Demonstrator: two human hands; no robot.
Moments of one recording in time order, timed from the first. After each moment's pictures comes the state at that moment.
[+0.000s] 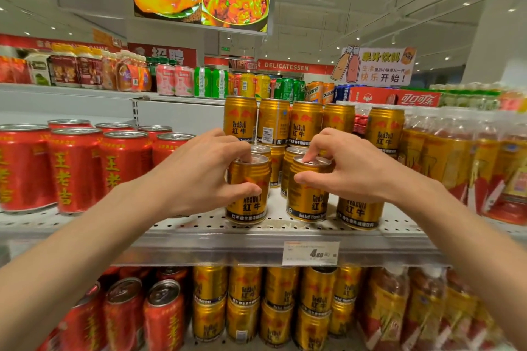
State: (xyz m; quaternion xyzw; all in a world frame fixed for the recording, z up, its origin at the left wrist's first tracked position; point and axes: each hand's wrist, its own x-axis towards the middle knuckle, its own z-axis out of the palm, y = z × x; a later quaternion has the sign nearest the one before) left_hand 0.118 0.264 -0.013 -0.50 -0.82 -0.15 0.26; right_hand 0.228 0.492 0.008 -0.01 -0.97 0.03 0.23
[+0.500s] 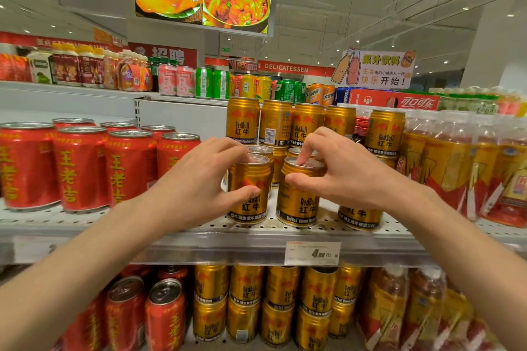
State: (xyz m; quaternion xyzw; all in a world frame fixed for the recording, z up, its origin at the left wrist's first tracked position) left_hand 0.110 0.260 -0.037 -0.49 -0.80 -0.23 0.26; right_hand 0.228 0.473 0.003 0.00 -0.97 0.04 0.24
